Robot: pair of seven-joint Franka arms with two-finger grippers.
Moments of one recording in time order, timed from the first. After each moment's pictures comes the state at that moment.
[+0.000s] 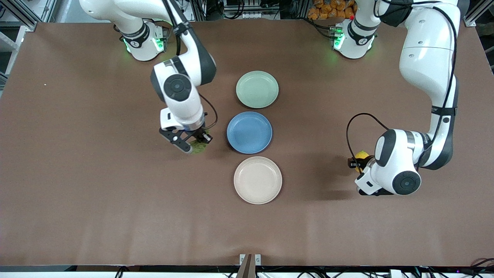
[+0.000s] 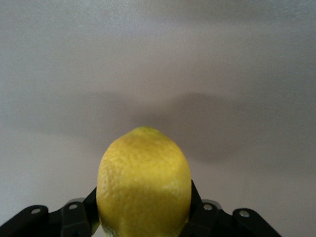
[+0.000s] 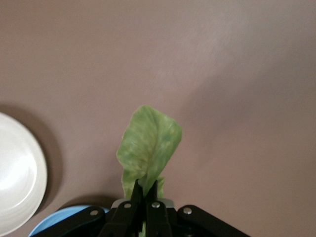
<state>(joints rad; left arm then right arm) -0.12 0.79 -0.05 -1.35 0.06 1.71 -0.19 0.96 0.43 -0.46 -1.79 0.16 2.17 1.07</state>
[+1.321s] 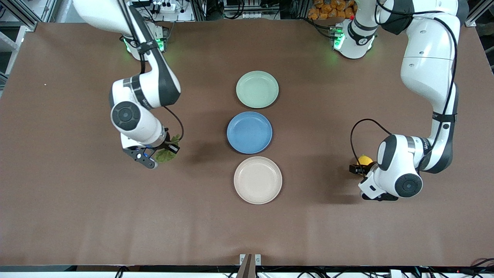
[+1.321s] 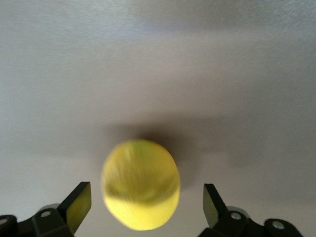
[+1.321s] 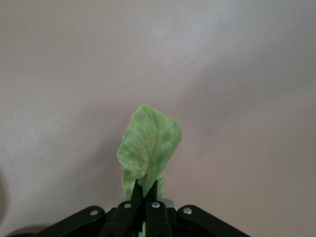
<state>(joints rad) -0.09 0.83 -0.06 -1.33 0.14 1.78 -0.13 0.60 0.41 -0.28 -1.78 0.15 2.07 0.80</state>
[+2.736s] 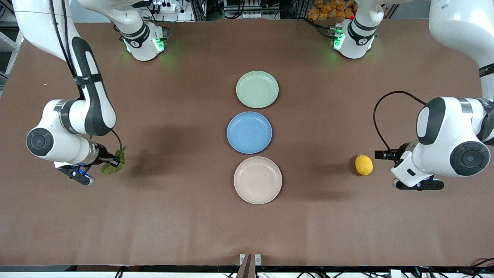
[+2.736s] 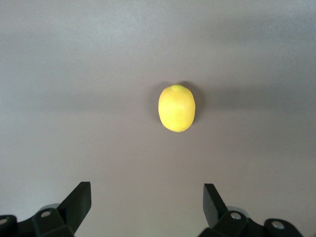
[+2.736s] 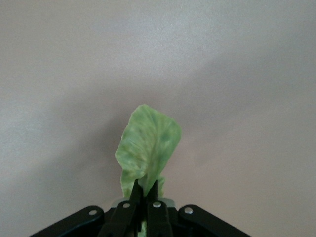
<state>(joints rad) -0.07 0.55 -0.06 -1.31 0.12 1.56 -0.13 0.22 0.47 -0.24 -1.80 0.11 2.12 0.44</state>
